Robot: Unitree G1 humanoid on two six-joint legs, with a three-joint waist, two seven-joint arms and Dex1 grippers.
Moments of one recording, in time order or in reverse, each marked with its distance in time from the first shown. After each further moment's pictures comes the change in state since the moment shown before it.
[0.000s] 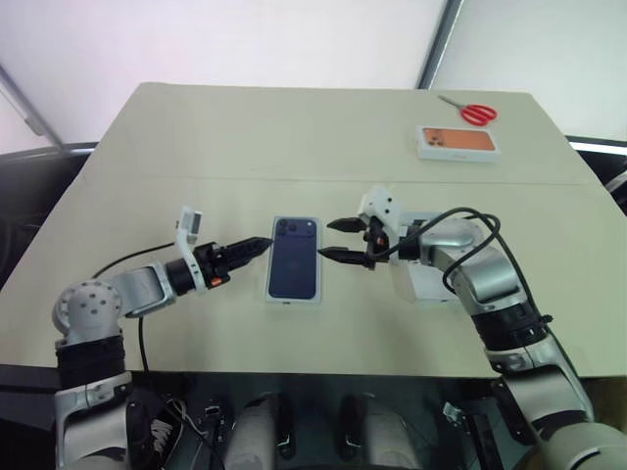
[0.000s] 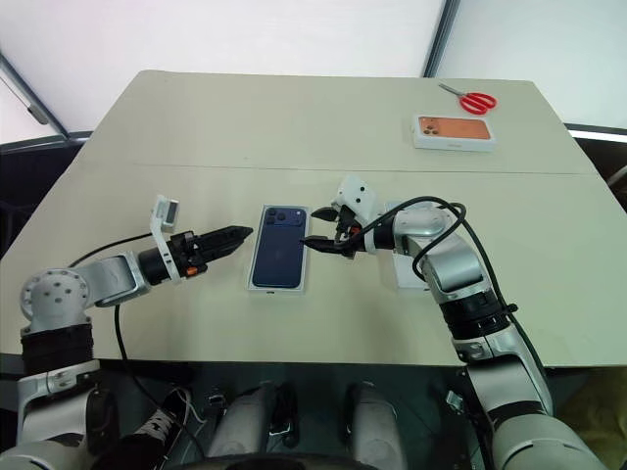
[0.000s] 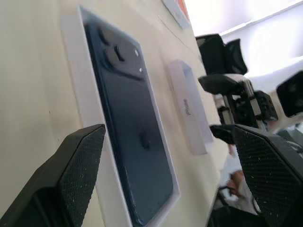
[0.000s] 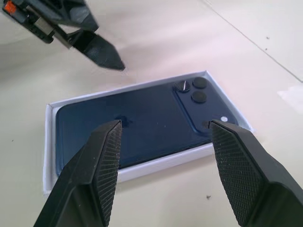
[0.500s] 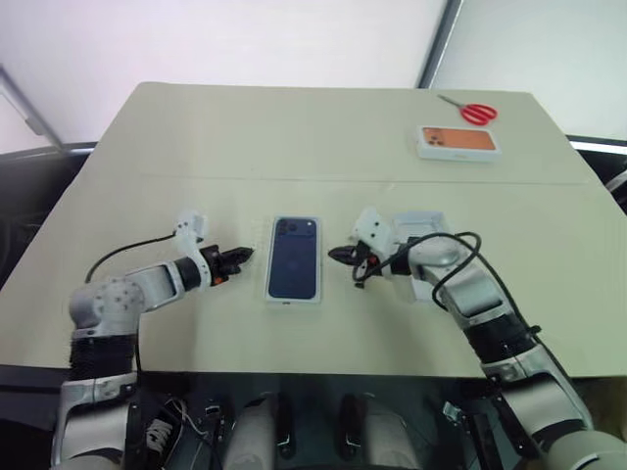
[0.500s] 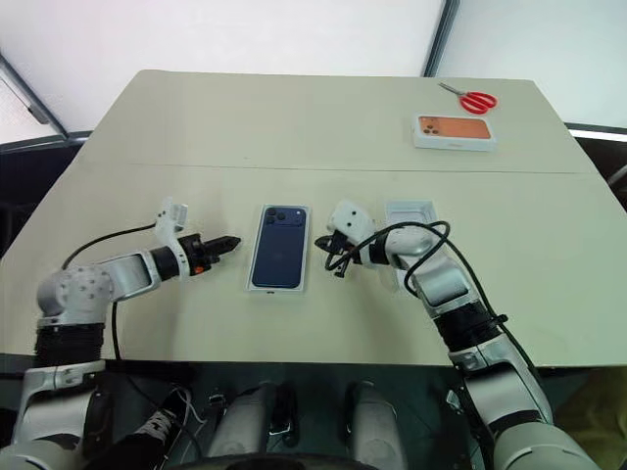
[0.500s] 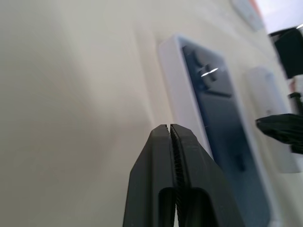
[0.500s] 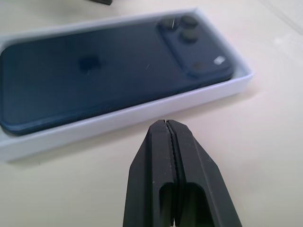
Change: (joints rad) left arm -0.002 0.005 -0.209 0.032 0.331 -0.230 -0.022; right arm 0.068 0.013 0.106 0.063 -0.179 -0.102 -0.105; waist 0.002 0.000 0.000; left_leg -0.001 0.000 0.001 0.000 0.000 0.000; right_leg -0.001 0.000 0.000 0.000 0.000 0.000
